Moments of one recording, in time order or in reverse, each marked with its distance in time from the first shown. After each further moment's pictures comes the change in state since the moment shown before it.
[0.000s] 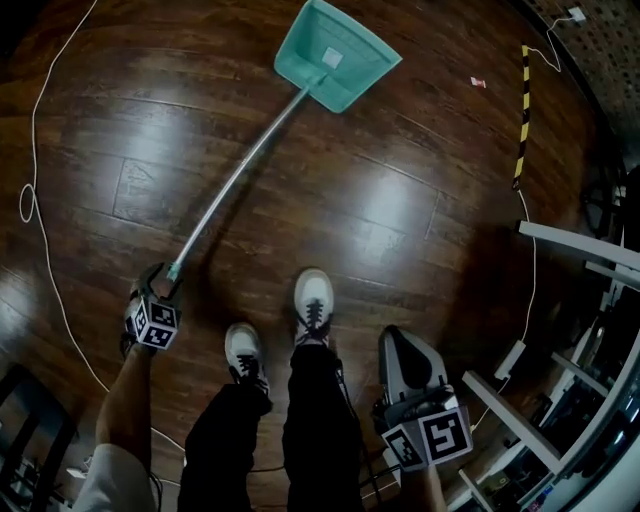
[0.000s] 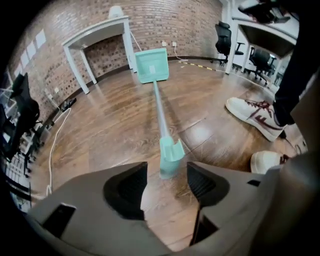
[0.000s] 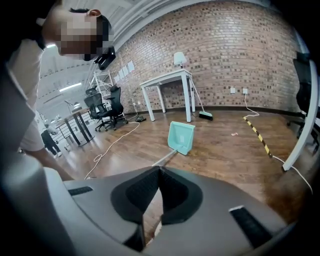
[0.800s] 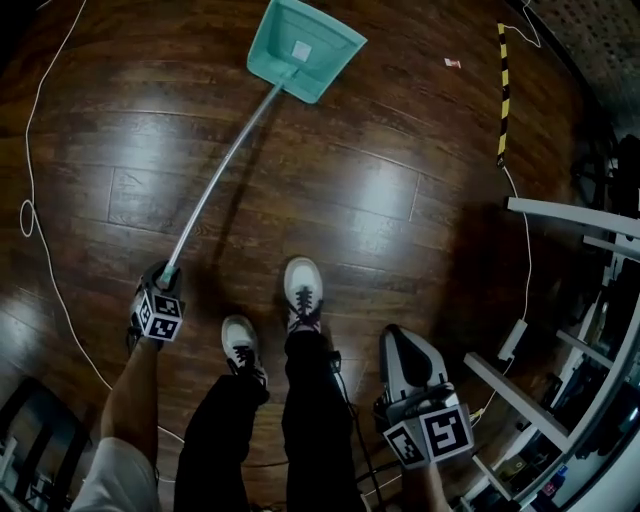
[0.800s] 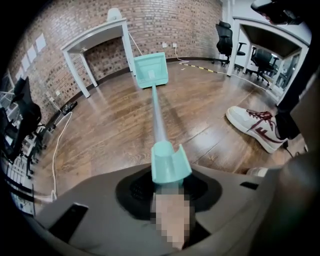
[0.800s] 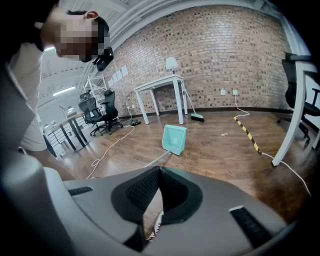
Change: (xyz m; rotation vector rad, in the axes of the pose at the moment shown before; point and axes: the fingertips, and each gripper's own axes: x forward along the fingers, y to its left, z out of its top) left arm -0.009 -0.016 0.041 0.005 0.006 0.020; right arm -0.057 -0.020 0.002 0.050 -0.011 -0.059
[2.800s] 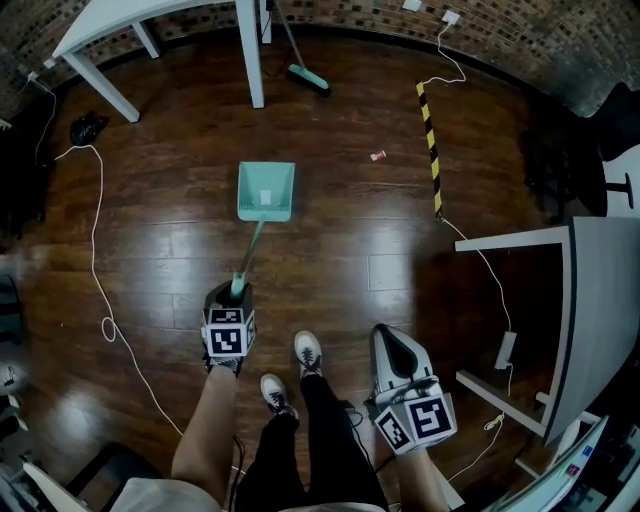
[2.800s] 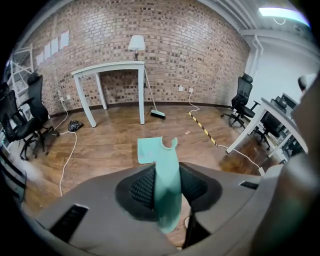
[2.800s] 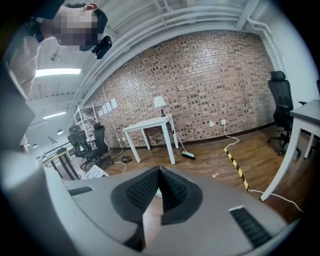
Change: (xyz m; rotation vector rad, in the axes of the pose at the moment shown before) left arm -0.276 0.040 0.511 -0.288 -0.207 -0.056; right arm -0.121 -0.066 0.351 0.123 -0.255 -0.086
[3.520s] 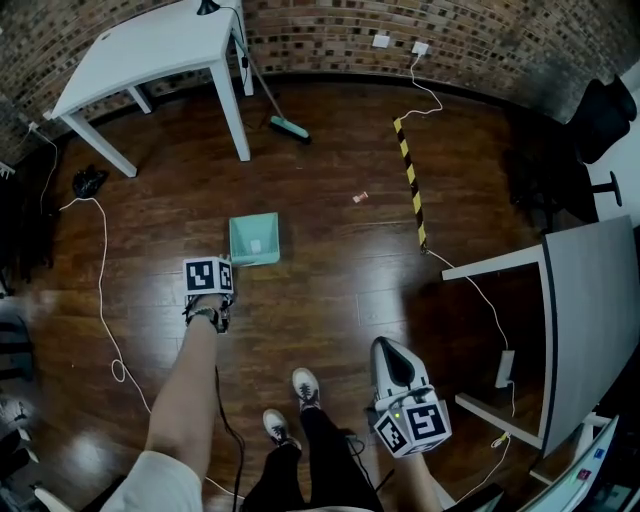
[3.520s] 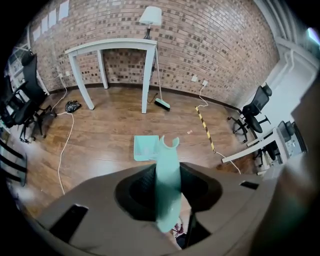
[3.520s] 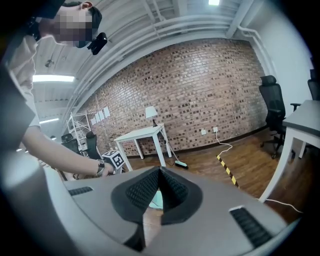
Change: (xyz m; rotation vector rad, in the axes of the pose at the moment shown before) left arm 0.048 0.030 0.145 -0.198 0.249 -0.026; right arm -0.011 -0.063 0.060 0.044 -0.091 -0.065
